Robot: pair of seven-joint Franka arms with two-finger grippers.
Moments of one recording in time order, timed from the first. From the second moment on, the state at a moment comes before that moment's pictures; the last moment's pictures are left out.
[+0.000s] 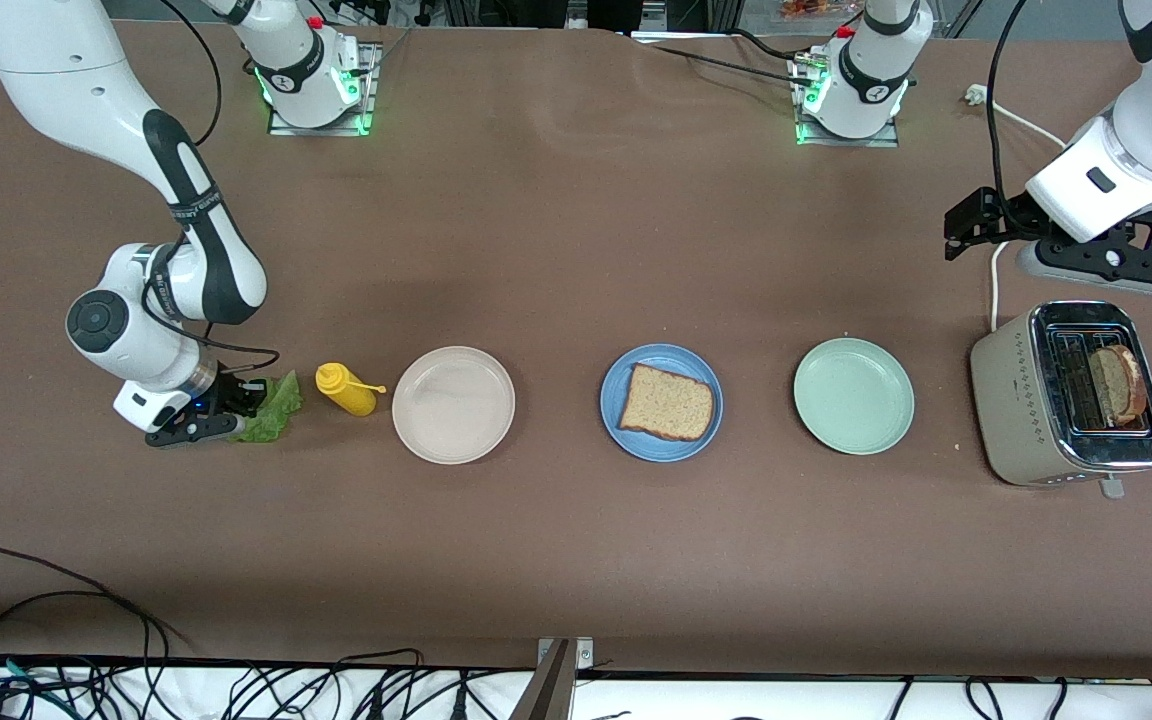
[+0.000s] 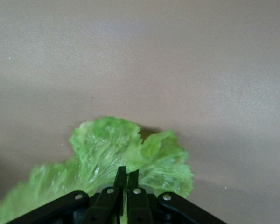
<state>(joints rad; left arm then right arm) -0.03 0.00 -0.09 -1.65 0.00 1.62 0.04 0.04 0.56 -0.05 -1.96 0.01 2.59 -0.24</state>
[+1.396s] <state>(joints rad) -0.03 0.00 -0.09 -1.65 0.00 1.61 0.01 0.05 0.14 0.04 -1.94 0.09 2.00 -0.24</state>
